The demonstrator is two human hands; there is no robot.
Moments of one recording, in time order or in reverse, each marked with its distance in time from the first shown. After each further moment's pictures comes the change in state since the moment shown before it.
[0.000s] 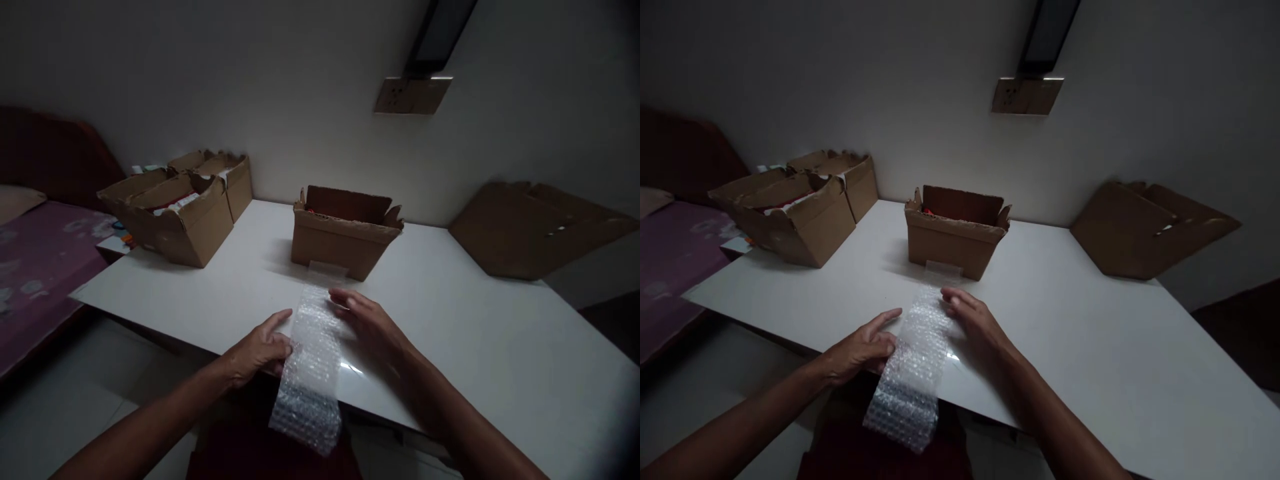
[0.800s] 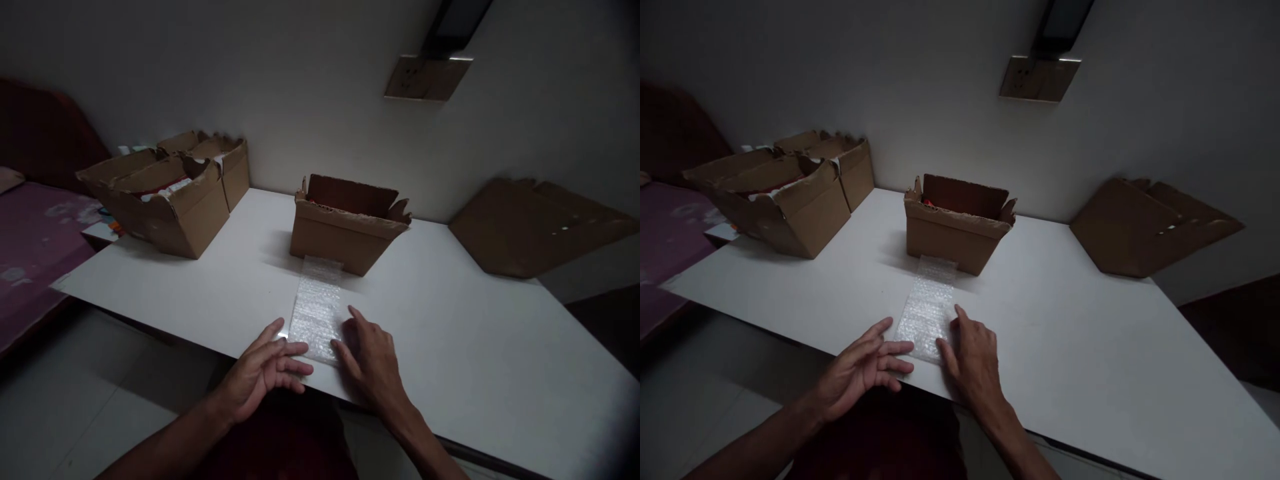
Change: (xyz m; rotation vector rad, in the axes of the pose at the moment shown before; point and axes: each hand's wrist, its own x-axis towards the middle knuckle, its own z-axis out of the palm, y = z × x) left_hand -0.017 -0.023 0.029 -0.457 0.099 0.051; right_hand -0.056 0.034 0.033 -1.000 0.443 -0.441
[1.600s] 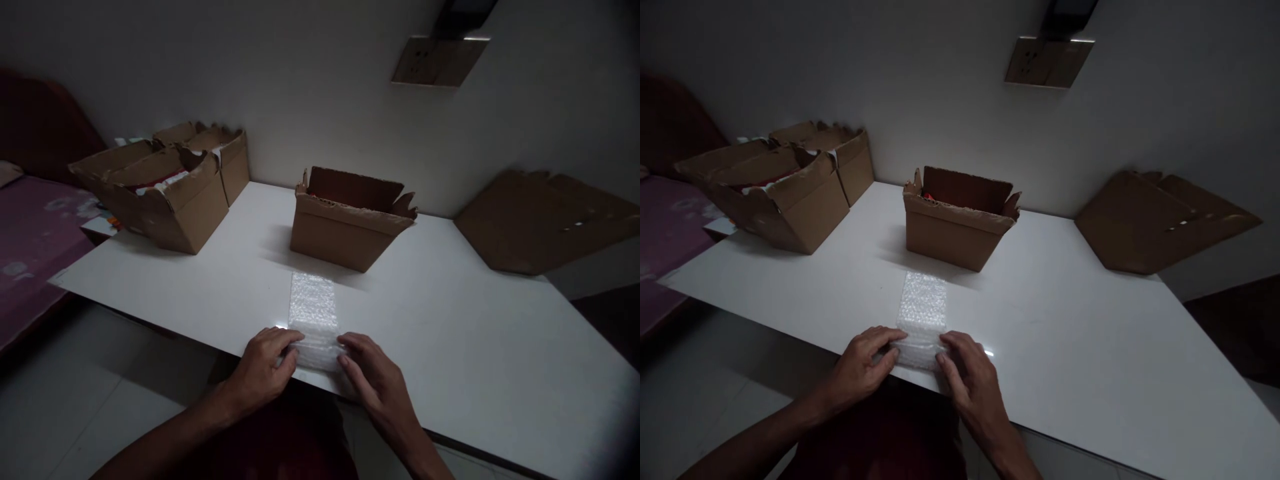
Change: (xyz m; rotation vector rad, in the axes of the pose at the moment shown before) left_hand 0.015 -0.006 -0.006 1.348 0.056 0.782; right_hand -0.016 -0.023 -0.029 0.358 -0.084 0.030
